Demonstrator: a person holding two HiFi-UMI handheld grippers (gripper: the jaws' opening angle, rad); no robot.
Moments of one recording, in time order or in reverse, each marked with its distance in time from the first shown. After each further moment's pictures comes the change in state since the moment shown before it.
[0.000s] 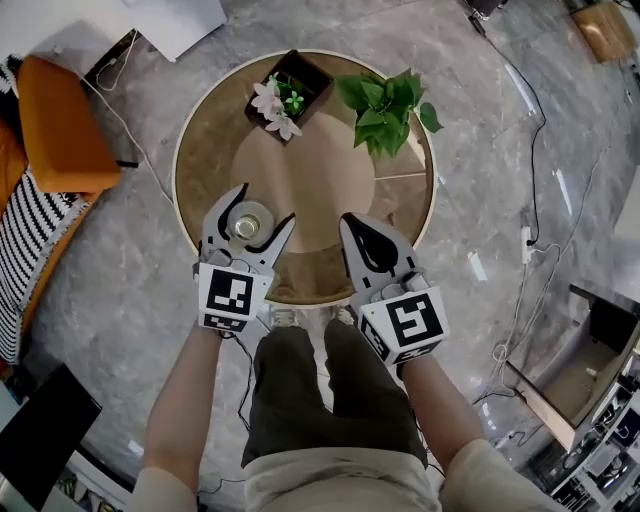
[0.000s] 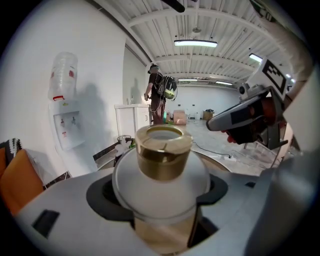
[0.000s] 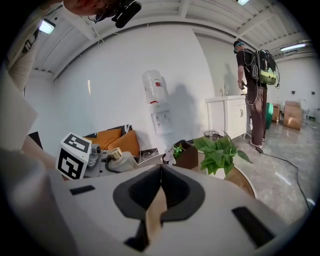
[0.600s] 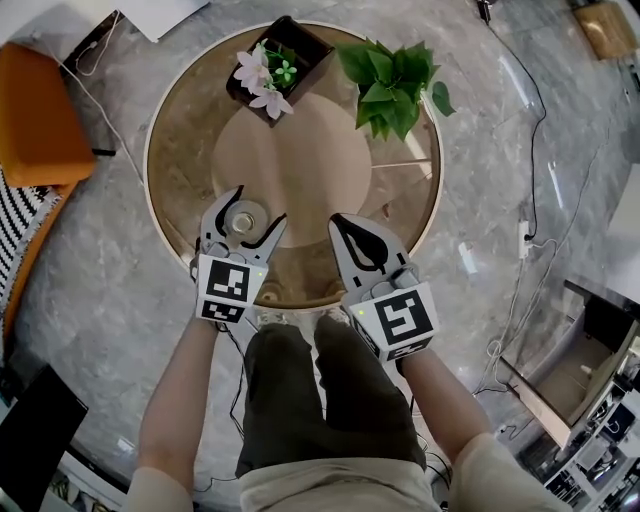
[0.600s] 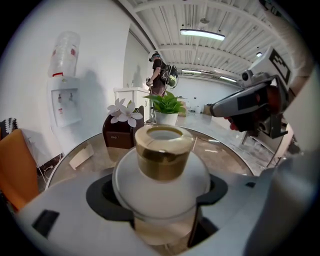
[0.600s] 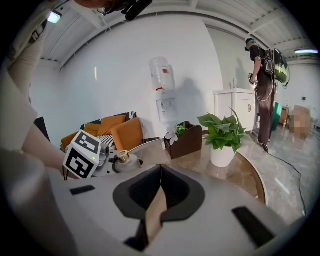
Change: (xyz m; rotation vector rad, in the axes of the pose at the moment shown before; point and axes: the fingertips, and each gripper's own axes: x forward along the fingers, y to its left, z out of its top) left arm 0.044 -0.018 -0.105 -0.059 0.117 -0.028; right arm 0.029 -0.004 -0.079 -0.085 0.088 0.047
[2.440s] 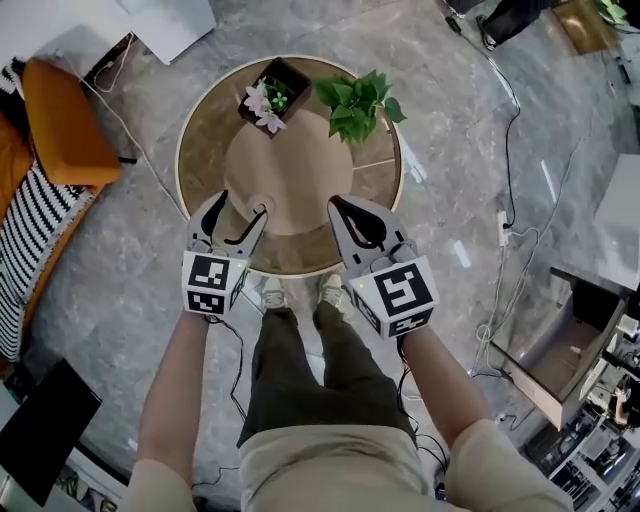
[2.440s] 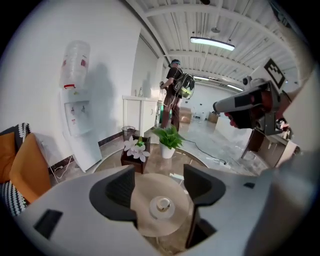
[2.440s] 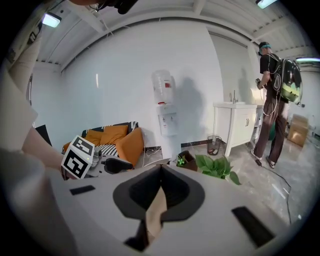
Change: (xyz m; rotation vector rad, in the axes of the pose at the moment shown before) left arm -0.118 0.006 0.104 -0.100 -0.025 0.020; right arm -0.095 0.017 0.138 -0.020 -0.016 -0.017
